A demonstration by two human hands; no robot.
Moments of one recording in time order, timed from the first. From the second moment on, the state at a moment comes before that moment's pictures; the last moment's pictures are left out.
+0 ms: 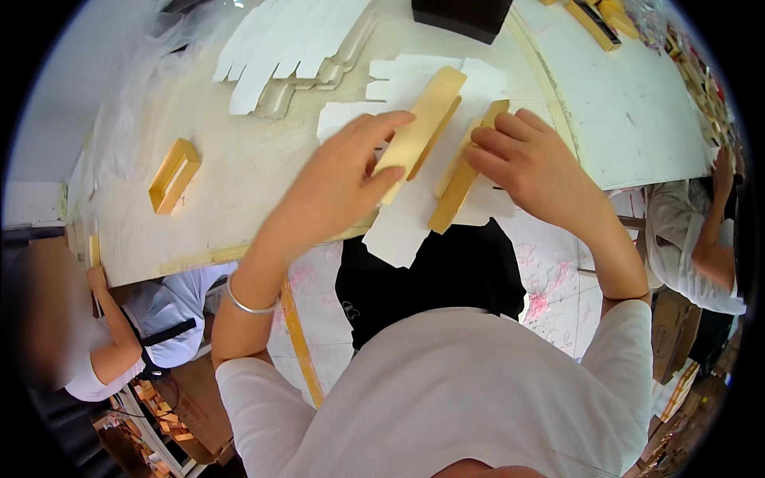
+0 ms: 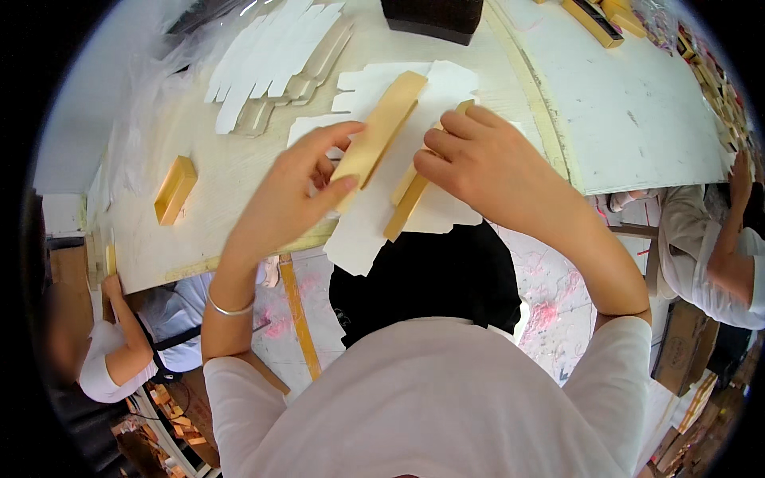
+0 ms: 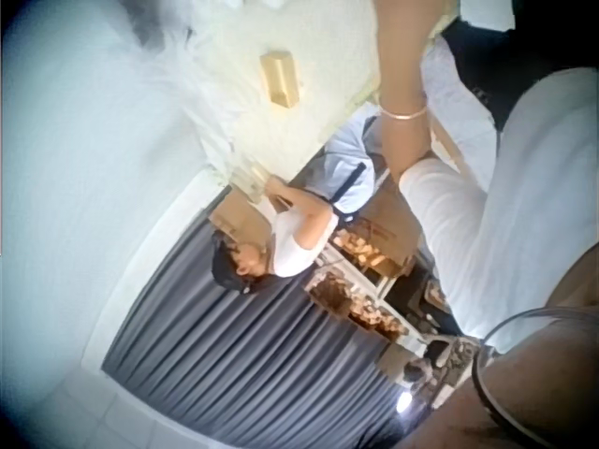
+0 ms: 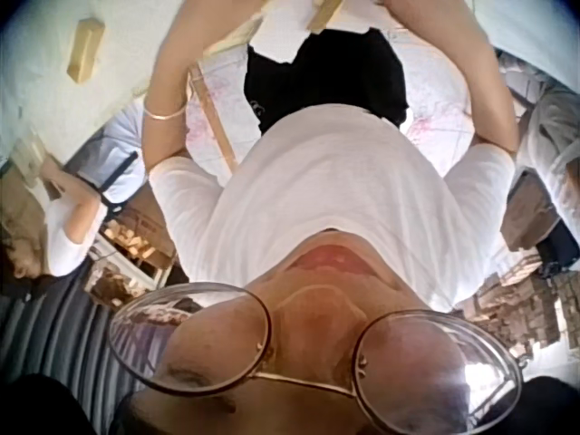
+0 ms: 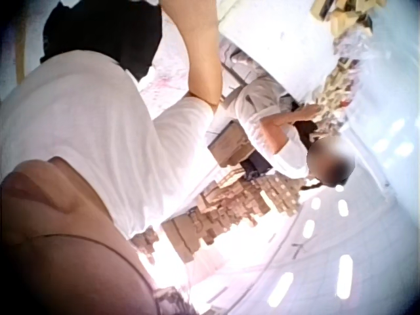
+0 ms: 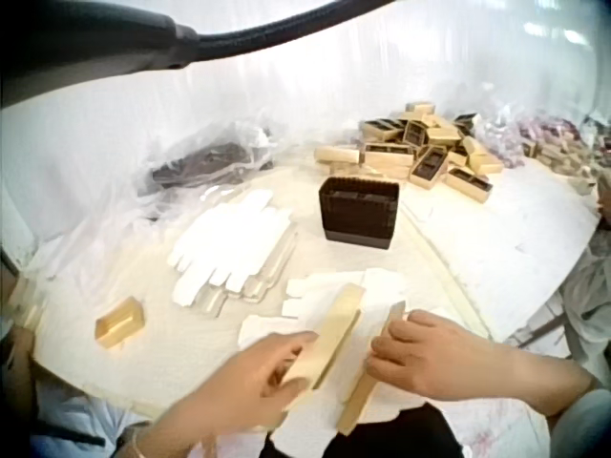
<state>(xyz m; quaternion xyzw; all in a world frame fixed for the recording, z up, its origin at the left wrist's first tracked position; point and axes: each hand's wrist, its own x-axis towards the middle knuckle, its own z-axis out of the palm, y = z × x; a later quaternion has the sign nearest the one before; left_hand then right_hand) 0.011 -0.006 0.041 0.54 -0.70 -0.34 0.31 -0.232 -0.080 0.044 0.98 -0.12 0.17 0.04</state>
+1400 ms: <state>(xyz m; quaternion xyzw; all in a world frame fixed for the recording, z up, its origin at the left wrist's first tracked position) -0.012 0.010 0.037 0.40 -0.58 -0.61 0.37 -0.226 -0.042 0.010 0.83 -0.20 0.39 -0.34</state>
